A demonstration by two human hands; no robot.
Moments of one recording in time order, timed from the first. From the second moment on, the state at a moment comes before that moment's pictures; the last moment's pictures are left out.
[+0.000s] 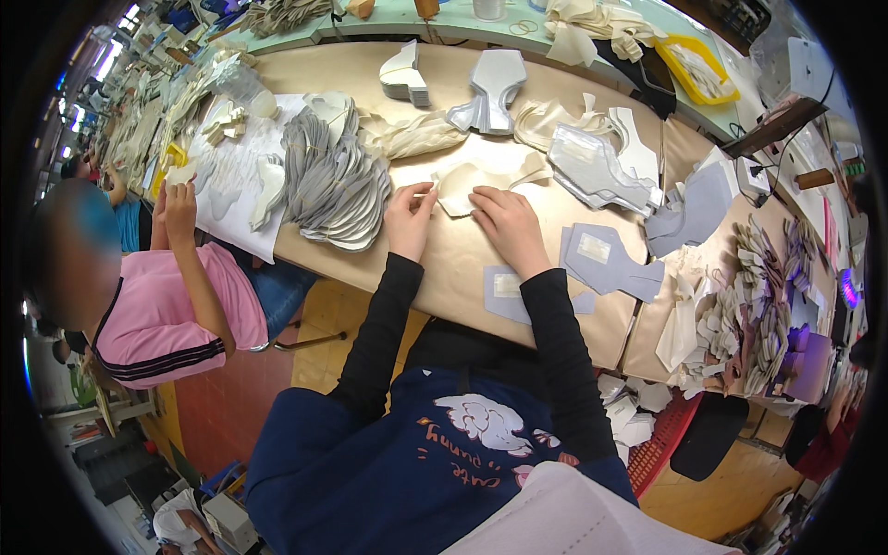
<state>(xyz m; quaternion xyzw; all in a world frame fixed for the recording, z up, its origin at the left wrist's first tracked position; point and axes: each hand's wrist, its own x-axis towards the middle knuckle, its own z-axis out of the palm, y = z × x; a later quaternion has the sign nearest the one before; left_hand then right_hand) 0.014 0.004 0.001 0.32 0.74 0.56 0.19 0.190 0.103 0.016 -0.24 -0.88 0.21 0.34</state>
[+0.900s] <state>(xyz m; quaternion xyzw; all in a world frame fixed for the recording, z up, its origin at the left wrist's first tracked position) 0.006 0.011 -0.008 0.31 0.64 0.64 0.28 0.134 0.090 0.009 -0.31 -0.76 0.43 0.38</state>
